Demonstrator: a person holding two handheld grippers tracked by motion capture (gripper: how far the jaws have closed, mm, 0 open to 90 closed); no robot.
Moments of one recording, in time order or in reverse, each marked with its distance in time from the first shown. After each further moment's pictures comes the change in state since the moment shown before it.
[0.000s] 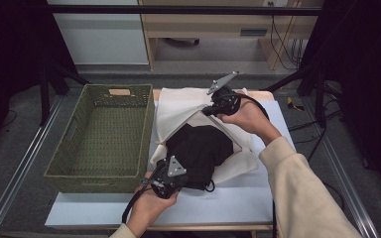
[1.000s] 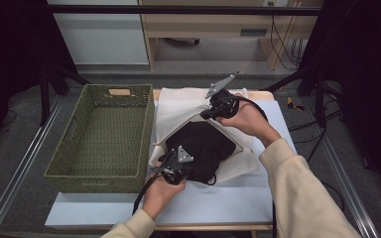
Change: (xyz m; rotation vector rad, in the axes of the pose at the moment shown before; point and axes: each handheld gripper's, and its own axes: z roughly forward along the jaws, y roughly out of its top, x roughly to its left) left arm 0.021 0.021 0.045 0.014 0.026 -0.061; right arm 0.007 -0.002 0.003 0.010 0.032 -0.026
